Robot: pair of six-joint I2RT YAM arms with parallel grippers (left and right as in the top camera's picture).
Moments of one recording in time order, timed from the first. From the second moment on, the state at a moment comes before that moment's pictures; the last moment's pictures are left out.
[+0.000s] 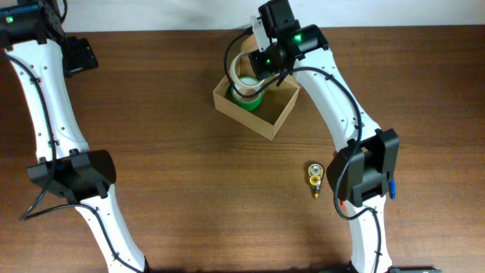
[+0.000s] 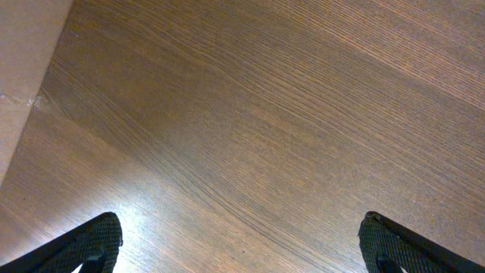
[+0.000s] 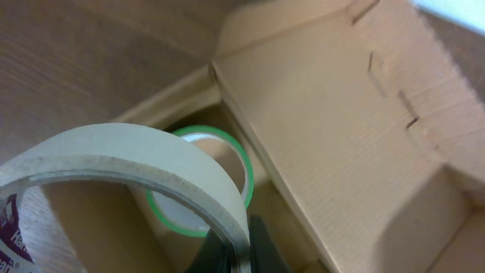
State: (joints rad) left arm 0.24 2.35 2.77 -1.63 -0.27 -0.18; right arm 0.38 2.31 2.30 -1.04 -0.05 -0.04
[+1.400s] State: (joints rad) left arm 0.24 2.35 2.77 -1.63 -0.27 -0.18; right arm 0.38 2.48 2.30 -1.02 -0.05 -0.02
